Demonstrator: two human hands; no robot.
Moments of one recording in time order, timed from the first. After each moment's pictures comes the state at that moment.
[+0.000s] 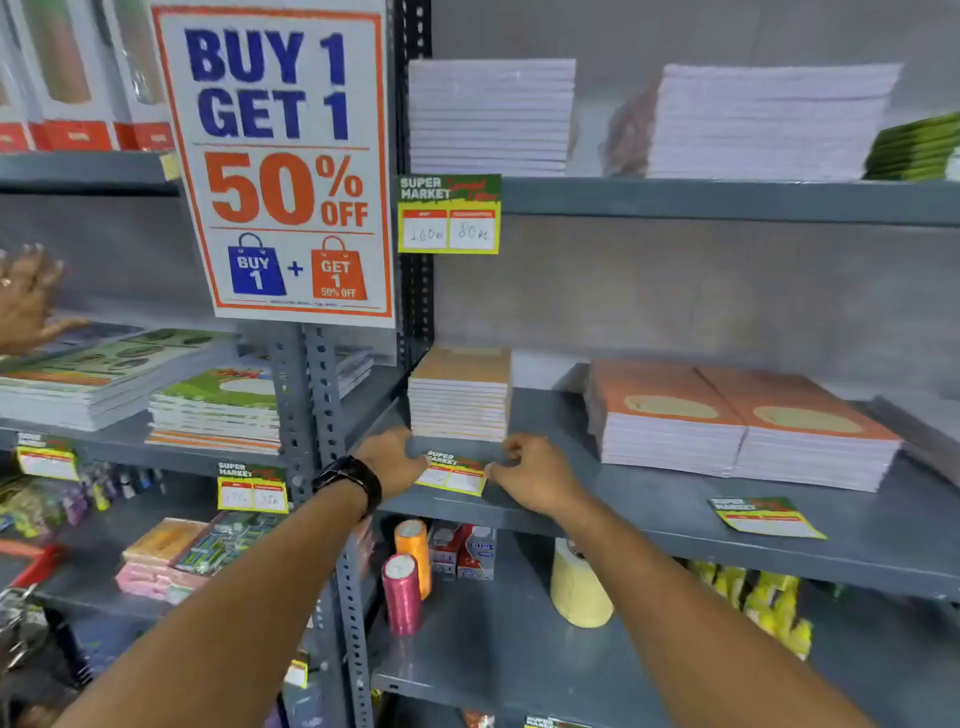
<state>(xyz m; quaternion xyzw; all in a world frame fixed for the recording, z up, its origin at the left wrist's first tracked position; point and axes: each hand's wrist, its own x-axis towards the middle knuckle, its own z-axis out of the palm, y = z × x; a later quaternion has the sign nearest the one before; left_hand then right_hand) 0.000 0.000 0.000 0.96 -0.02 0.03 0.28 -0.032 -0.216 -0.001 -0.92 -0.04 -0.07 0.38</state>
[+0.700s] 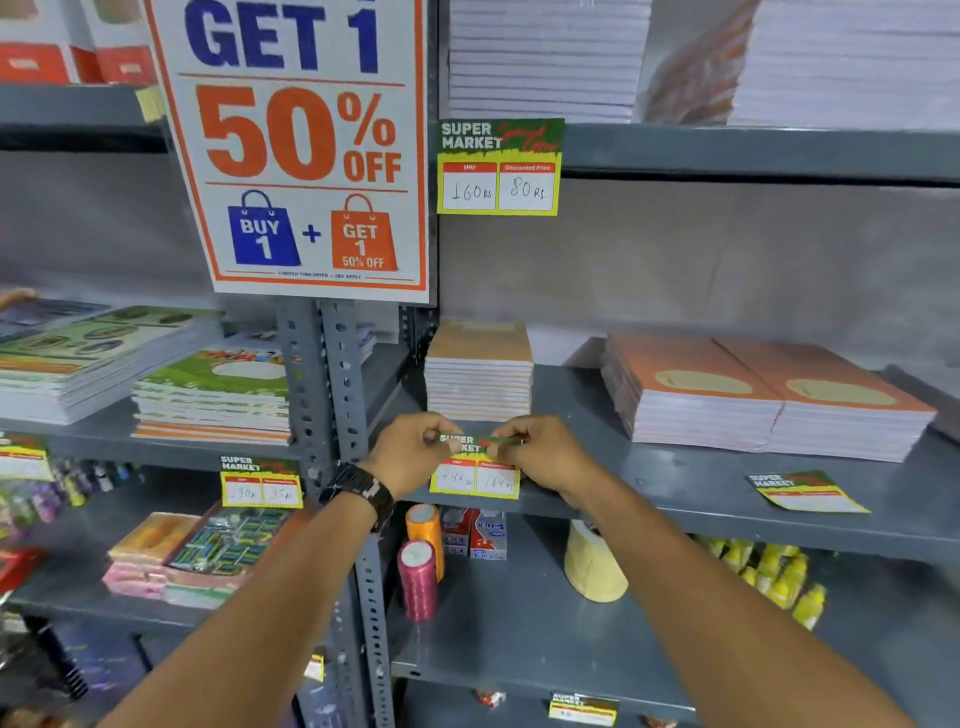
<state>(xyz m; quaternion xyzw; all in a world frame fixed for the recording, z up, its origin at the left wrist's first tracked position) 0.004 0.017 -0.012 0.87 -0.15 0.06 0.46 -0.021 -0.179 -0.002 -0.85 -0.04 -0.03 0.53</state>
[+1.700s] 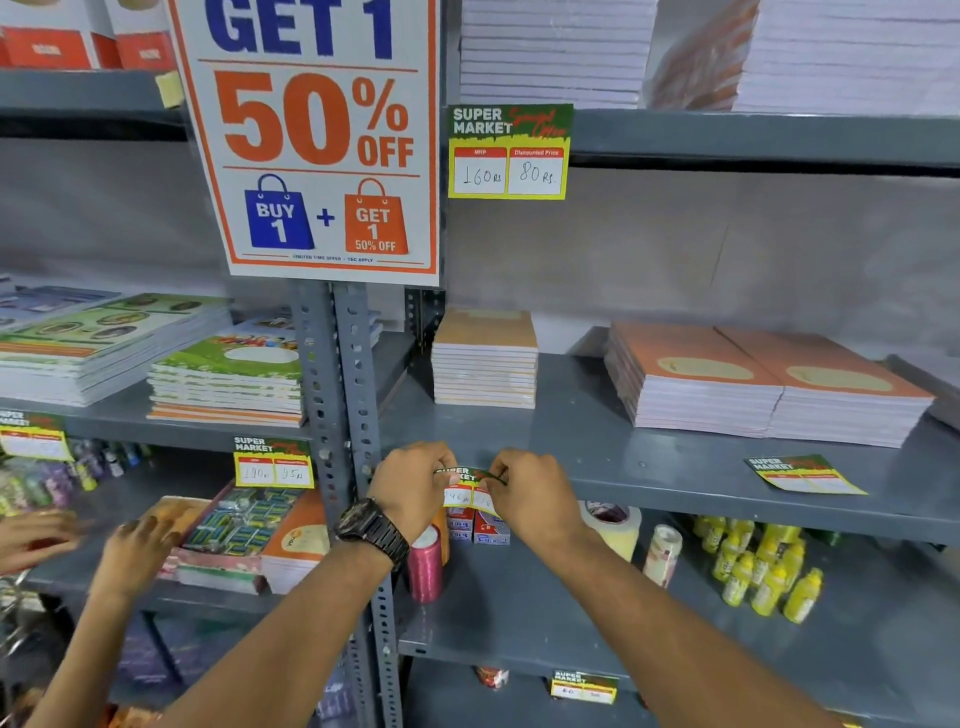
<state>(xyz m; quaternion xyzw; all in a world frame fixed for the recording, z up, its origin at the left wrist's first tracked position) -0.041 0.015 -0.048 0.93 -0.10 0.19 0.28 -0.063 -0.147 -0.047 -0.95 -0.04 -0.17 0.25</state>
